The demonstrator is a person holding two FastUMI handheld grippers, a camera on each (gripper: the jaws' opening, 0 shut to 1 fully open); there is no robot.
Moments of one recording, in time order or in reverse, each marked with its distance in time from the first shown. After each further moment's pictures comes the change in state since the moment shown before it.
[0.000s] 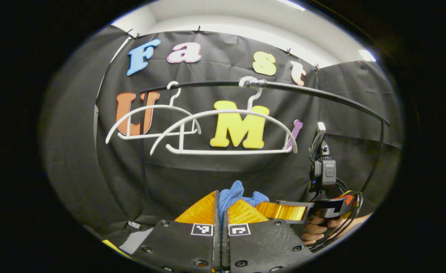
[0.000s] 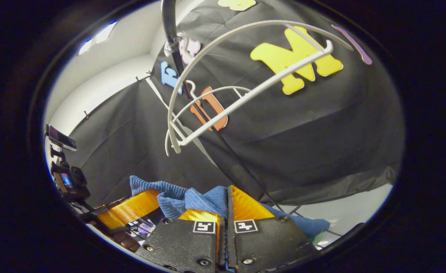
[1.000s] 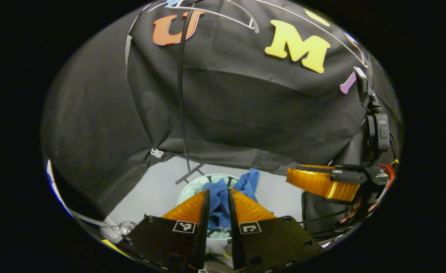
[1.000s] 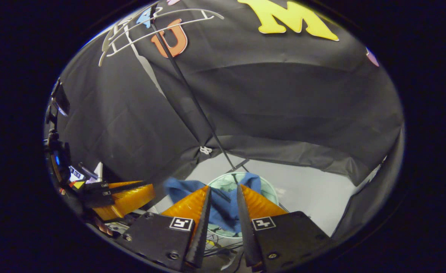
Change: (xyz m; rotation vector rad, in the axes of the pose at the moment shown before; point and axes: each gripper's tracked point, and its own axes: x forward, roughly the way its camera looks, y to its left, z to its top) left arm 0.005 0.078 -0.233 -0.184 0.586 0.290; right arm 0.012 -0.143 -0.124 -0.166 0.439 -0.420
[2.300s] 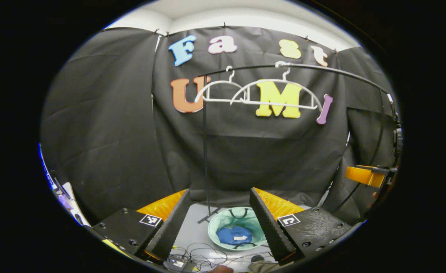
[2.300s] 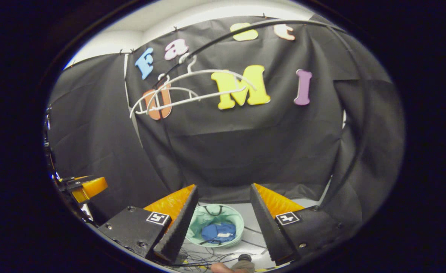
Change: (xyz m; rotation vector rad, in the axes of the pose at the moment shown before) left arm -0.206 0.047 0.049 0.154 -0.522 0.029; right arm -0.289 0.019 -0.059 0.077 -0.605 -0.322
